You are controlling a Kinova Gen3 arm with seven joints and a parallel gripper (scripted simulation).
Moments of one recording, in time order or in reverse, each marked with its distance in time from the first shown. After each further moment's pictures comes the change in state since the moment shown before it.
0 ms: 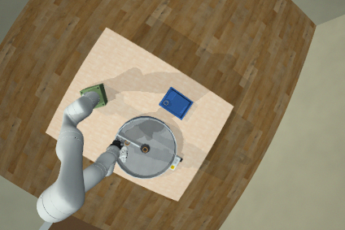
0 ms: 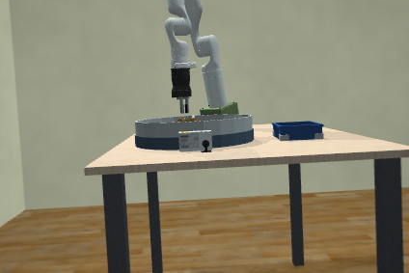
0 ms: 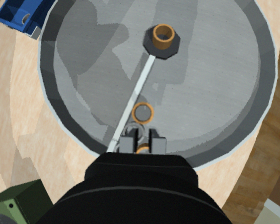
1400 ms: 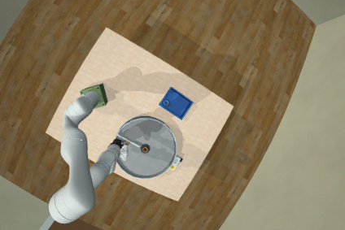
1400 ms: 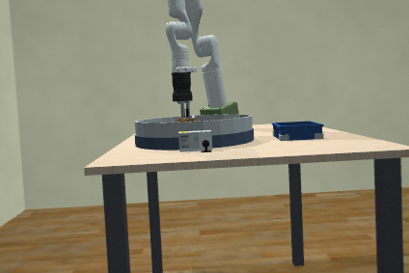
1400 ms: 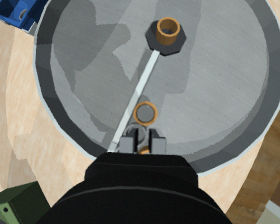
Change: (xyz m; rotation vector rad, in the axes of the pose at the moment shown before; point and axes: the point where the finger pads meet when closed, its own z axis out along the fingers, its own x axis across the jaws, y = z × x) arm -0.003 0.000 0.017 -0.003 -0.006 -0.007
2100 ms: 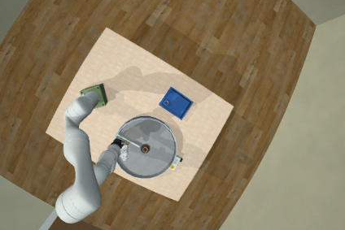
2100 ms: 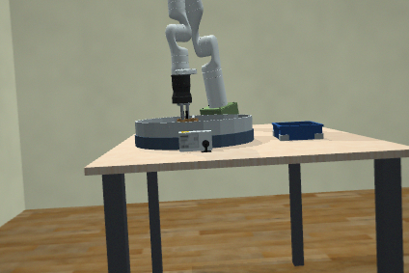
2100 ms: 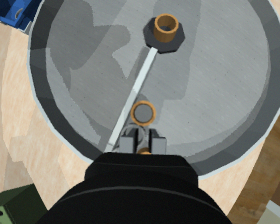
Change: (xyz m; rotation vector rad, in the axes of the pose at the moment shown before) arm 0.003 0.000 0.009 0.005 0.004 0.007
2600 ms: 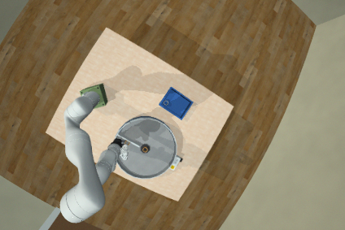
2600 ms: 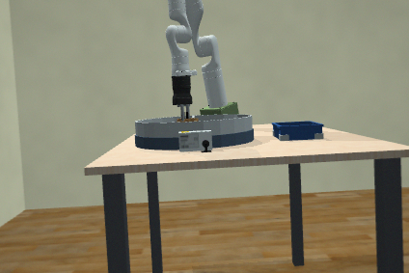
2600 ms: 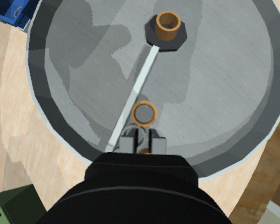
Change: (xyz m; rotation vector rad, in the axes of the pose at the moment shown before) arm -0.001 0.000 0.005 -0.002 -0.002 -0.003
